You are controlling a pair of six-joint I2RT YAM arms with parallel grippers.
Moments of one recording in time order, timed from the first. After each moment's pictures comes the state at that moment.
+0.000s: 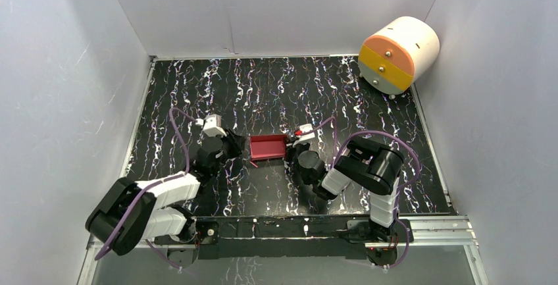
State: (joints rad) left arm -0.56 1.19 0.25 0.62 -0.24 -0.65; right arm 1.02 1.88 0.46 1.32 0.59 0.23
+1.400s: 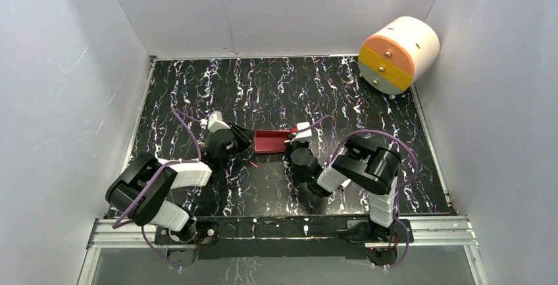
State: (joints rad) left arm -0.58 1.45 0.38 0.70 -0.22 -1.03; right arm 1.04 1.90 0.53 1.21 0.75 0.20
